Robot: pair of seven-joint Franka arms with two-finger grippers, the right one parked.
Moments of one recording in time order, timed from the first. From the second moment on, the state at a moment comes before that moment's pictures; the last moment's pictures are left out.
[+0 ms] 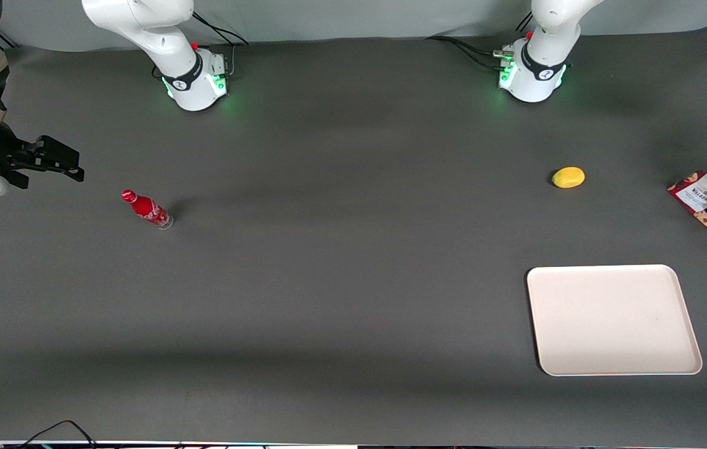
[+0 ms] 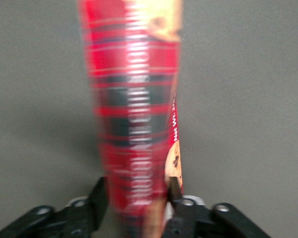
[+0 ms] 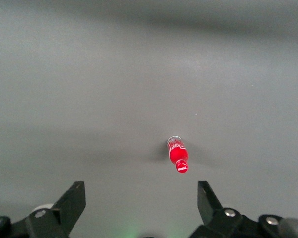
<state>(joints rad) 0.62 0.54 0.17 -1.93 -0.19 2.40 0.42</state>
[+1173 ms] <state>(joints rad) 0.58 0.22 0.15 -1.57 -0.10 1.78 0.34</state>
